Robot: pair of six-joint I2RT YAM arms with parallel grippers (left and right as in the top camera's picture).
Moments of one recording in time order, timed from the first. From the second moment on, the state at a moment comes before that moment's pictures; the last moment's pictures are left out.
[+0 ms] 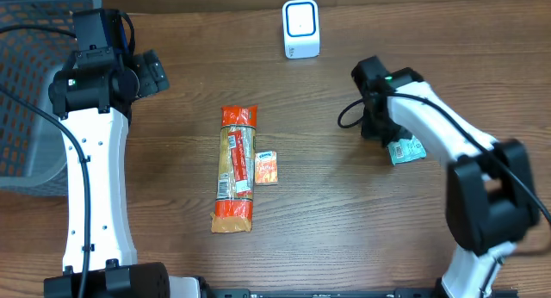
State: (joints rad) left arm 0.14 1.58 1.71 -1.08 -0.28 -0.23; right arm 0.36 1.93 1.46 -1.04 0.25 0.55
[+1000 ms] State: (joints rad) left arm 0.14 1.58 1.71 -1.08 -0.28 -0.23; right arm 0.68 1.81 1.10 -0.46 -0.36 0.56
